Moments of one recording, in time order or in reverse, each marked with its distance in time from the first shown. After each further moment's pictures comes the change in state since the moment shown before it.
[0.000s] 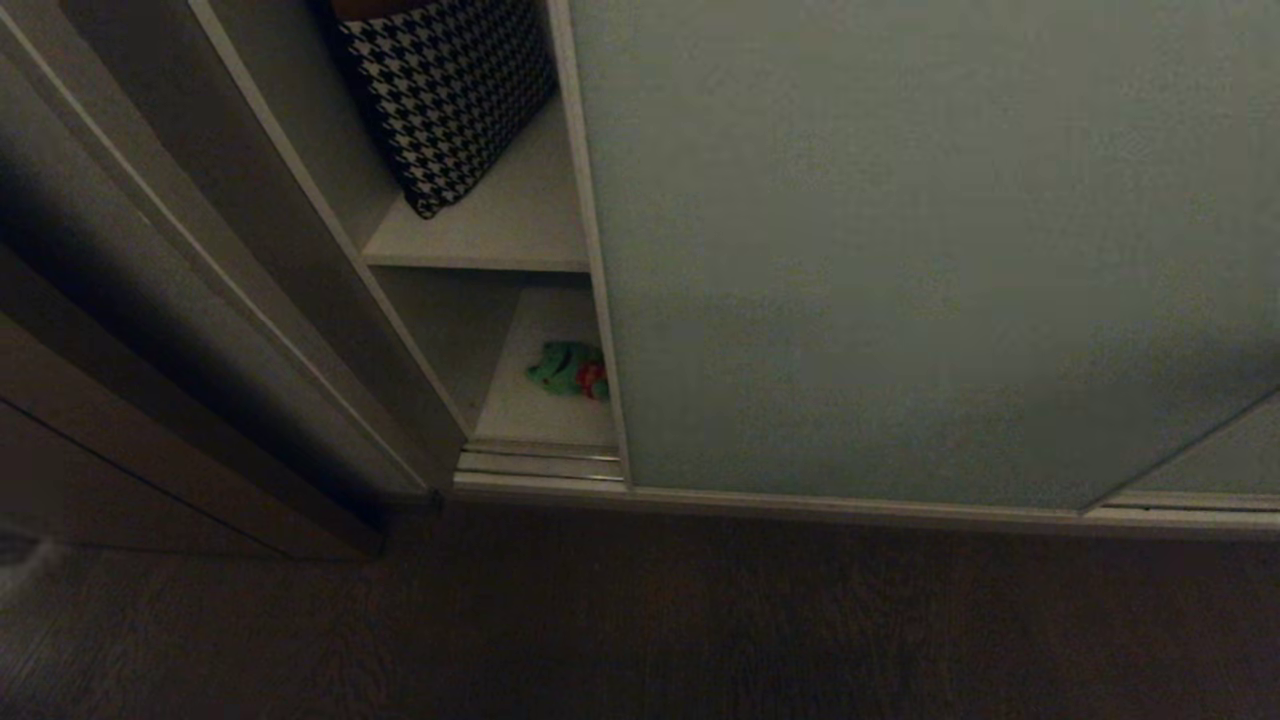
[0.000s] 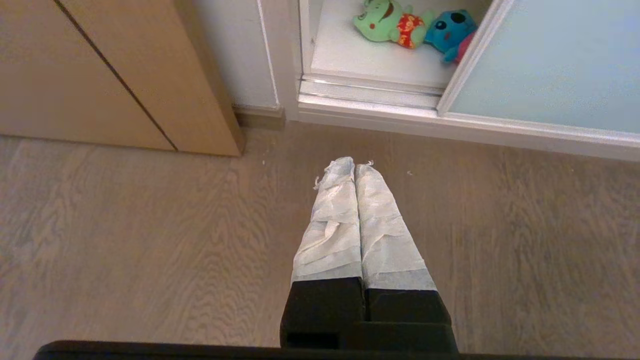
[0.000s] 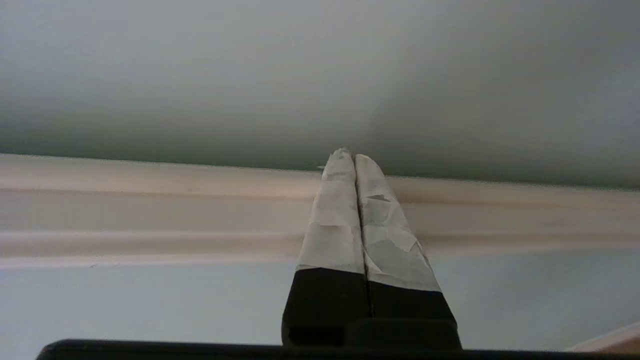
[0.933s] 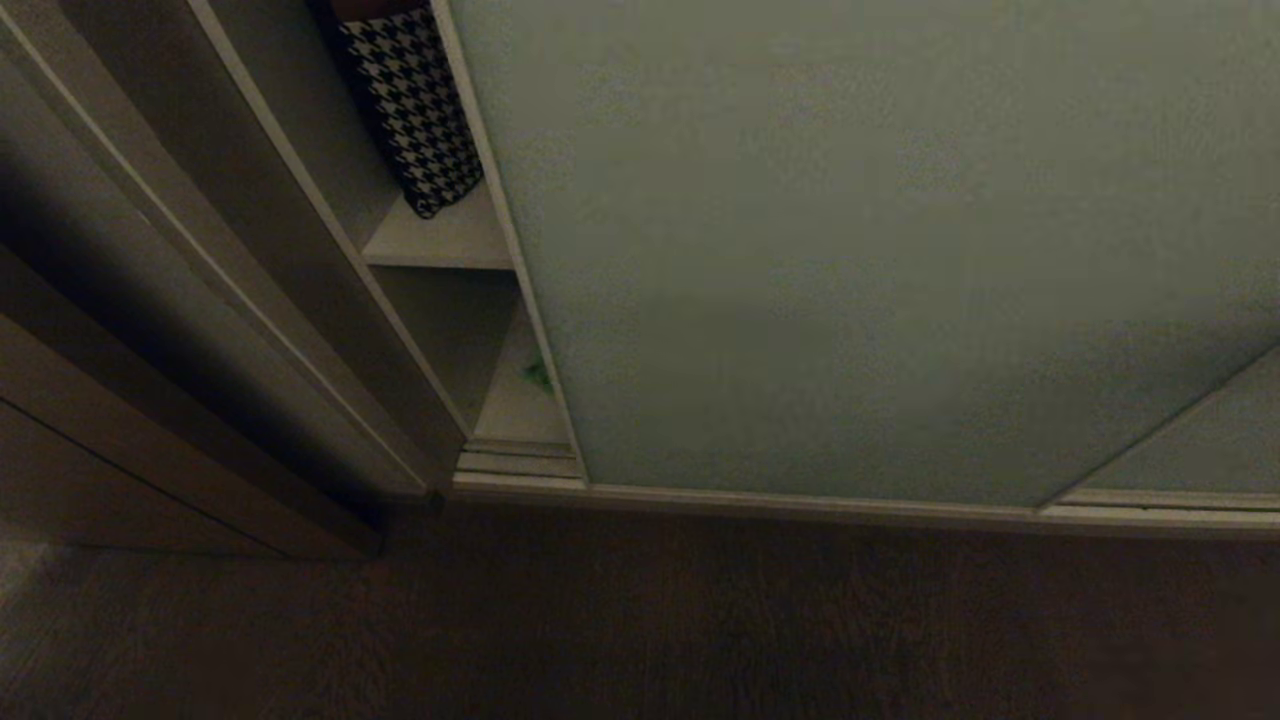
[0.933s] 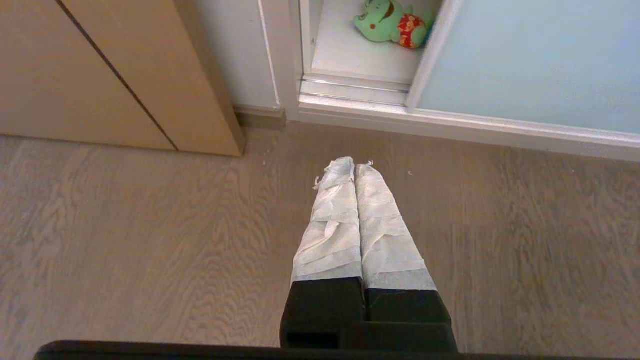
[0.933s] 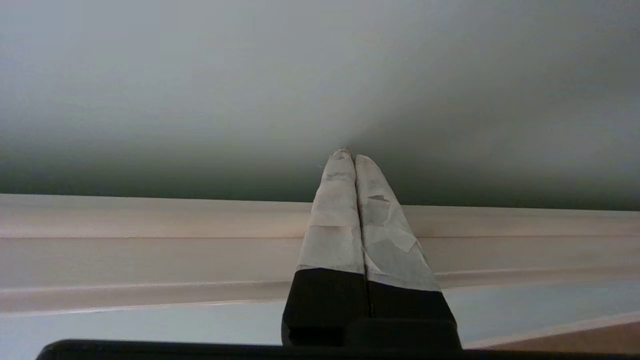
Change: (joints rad) left arm 0.000 0.000 0.000 0.000 0.000 0.000; right arm 0.129 -0.070 0.150 -0.144 0.055 0.016
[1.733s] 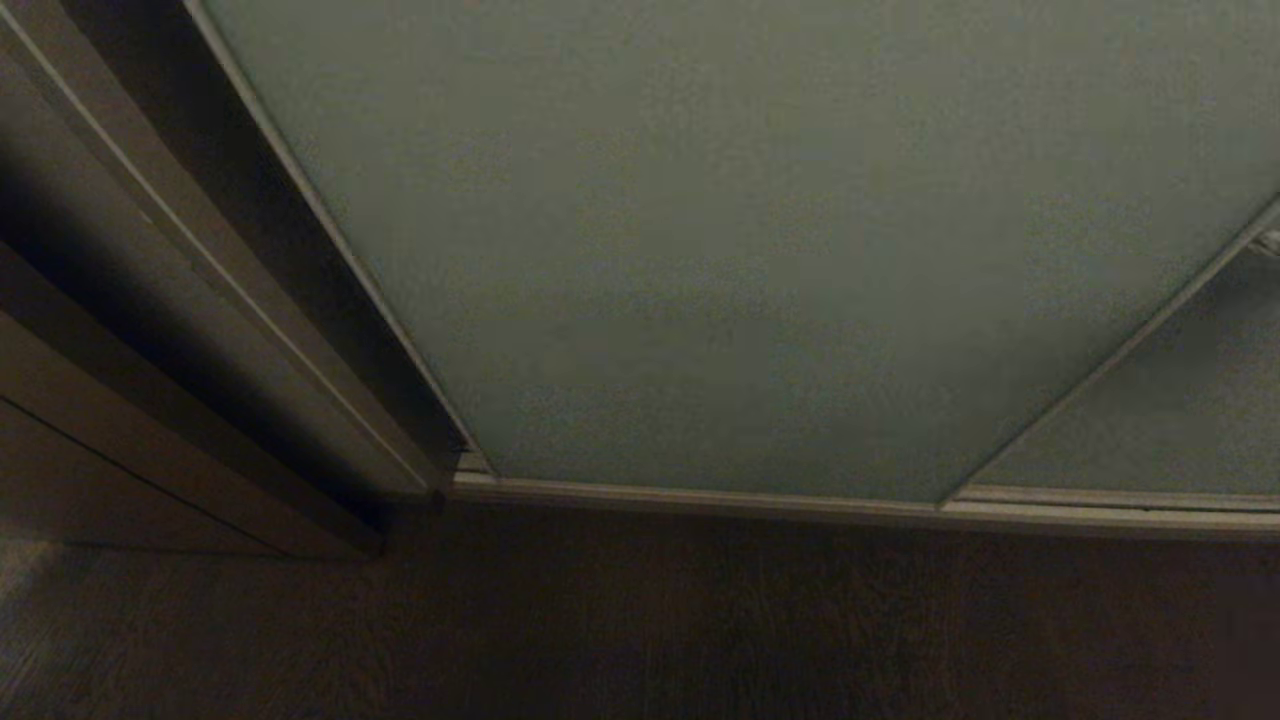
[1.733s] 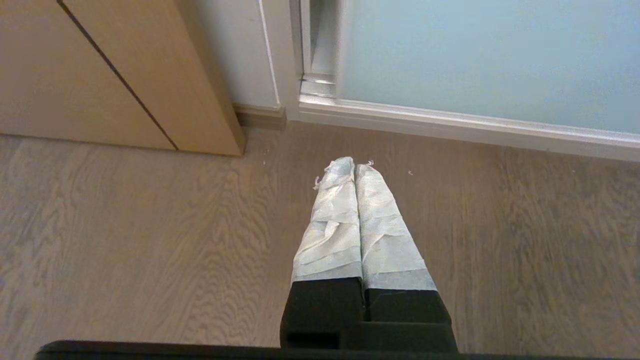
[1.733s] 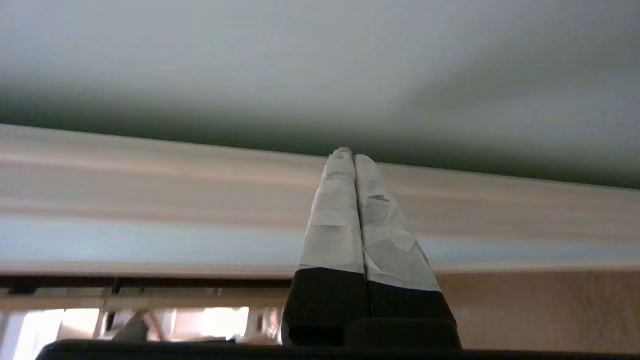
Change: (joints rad) left arm 0.000 0.000 0.000 0.000 0.000 0.000; right arm 0.170 -0.198 0.475 -0.376 0.088 0.006
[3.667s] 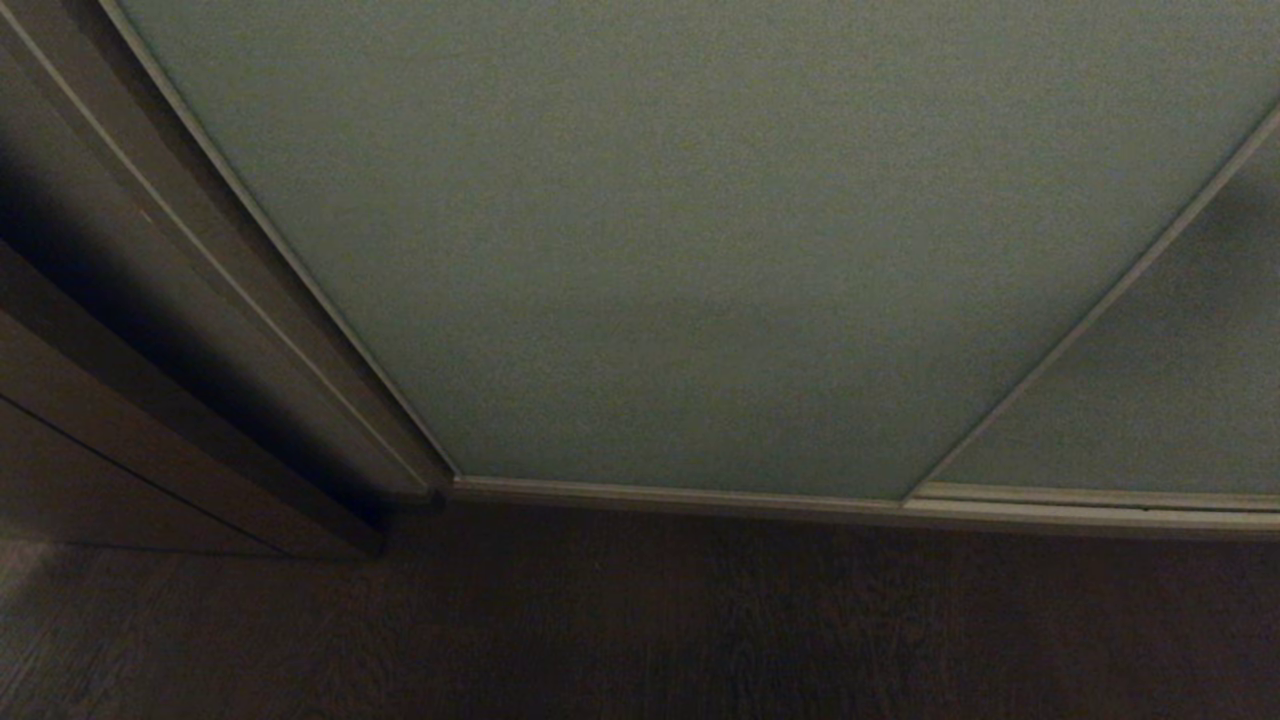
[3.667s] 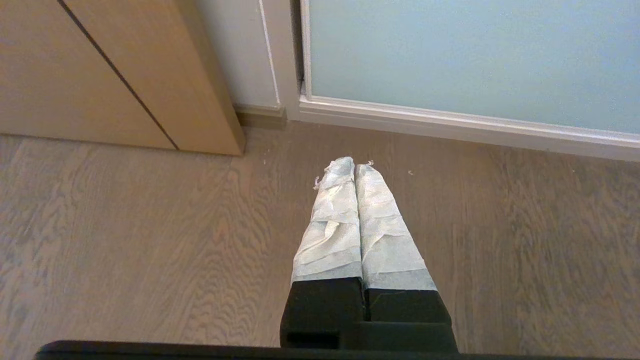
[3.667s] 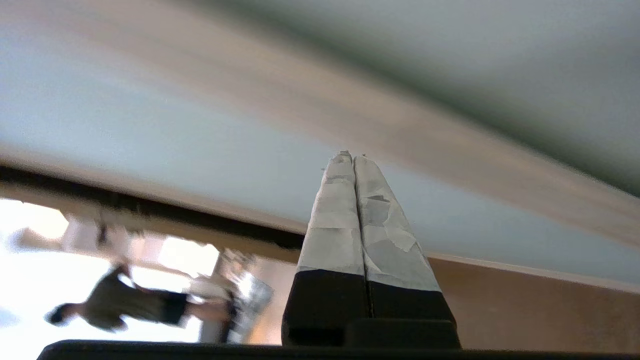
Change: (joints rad) left arm 0.000 0.000 0.000 0.000 0.000 0.000; right arm 0.044 -0.282 0.070 -0.052 0.071 -0.009
